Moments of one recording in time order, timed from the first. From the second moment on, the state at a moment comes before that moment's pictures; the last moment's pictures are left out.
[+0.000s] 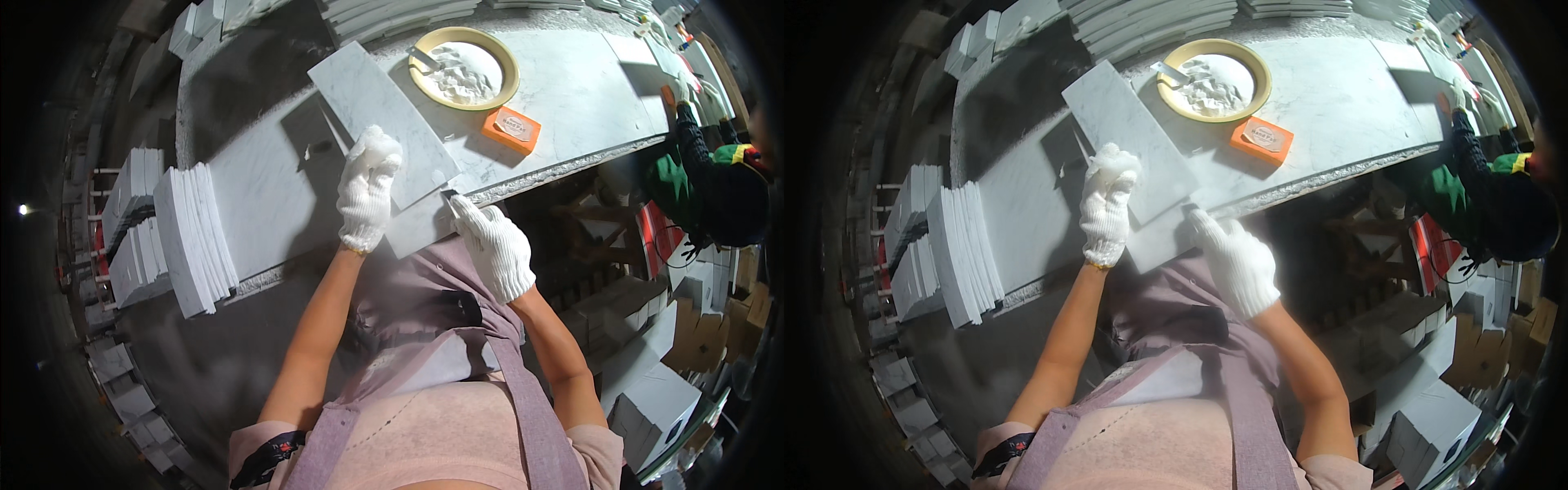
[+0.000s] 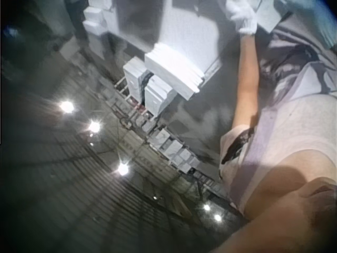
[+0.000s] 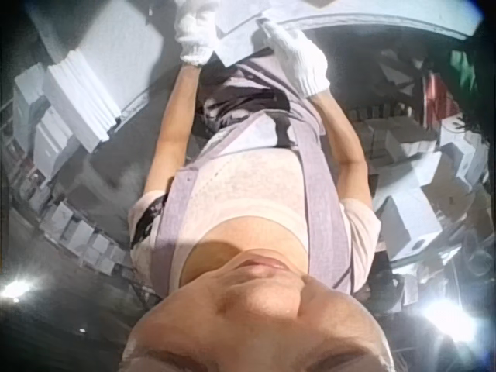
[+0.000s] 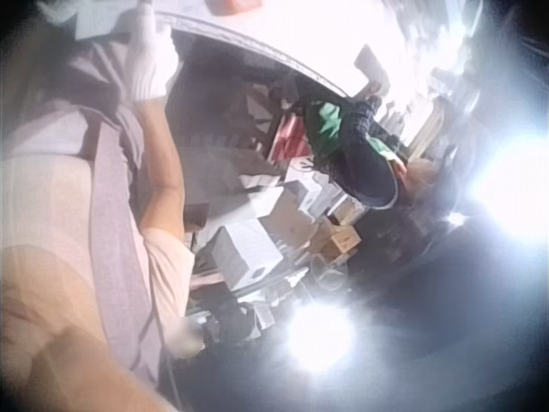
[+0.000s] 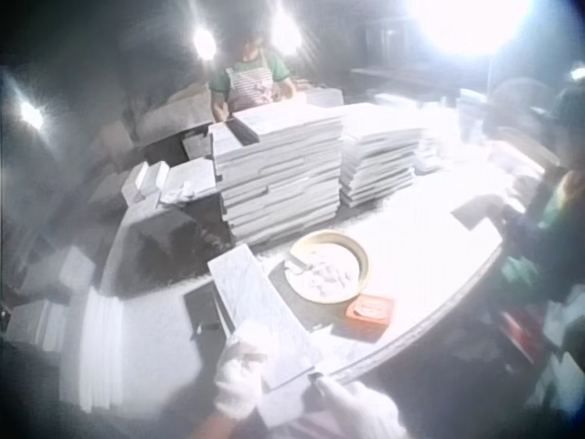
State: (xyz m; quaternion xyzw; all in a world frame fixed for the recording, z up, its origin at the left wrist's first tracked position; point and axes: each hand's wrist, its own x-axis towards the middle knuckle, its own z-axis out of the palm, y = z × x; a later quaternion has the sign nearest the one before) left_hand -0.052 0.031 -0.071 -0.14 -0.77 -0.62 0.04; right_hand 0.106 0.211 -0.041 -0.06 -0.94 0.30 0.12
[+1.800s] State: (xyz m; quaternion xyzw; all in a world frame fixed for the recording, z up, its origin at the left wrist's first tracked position) left_hand -0.071 0.019 -0.037 -0.47 -0.79 -0.15 0.36; right_hand 0.156 0.222 -0.042 -0.21 -0.79 0.57 0.09
